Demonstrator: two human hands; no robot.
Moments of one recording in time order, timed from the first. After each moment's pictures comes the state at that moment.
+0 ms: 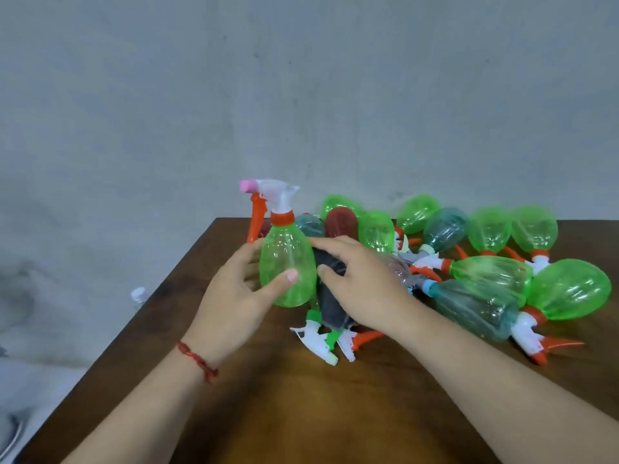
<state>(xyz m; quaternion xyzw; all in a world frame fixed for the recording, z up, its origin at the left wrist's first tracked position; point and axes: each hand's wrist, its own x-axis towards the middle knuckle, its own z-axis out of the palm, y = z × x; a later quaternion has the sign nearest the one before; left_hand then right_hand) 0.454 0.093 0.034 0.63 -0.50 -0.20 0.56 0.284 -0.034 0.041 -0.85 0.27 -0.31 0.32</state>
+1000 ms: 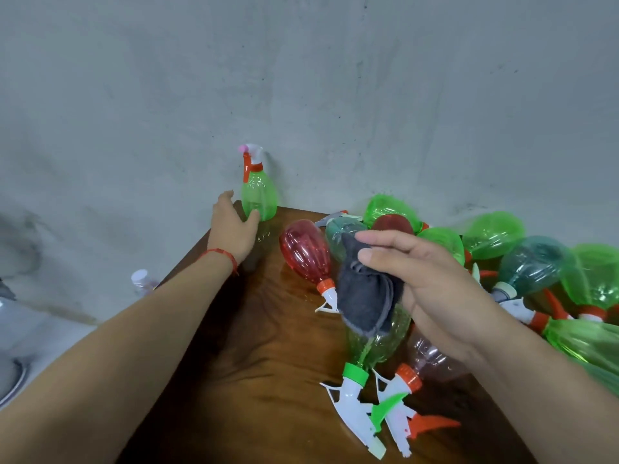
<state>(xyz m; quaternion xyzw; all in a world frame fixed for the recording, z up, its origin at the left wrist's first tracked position) 0.682 -0.086 -0.039 0.81 -0.32 -0.04 0.49 0.341 -0.107 0.047 -0.61 0.27 -0.29 0.69</state>
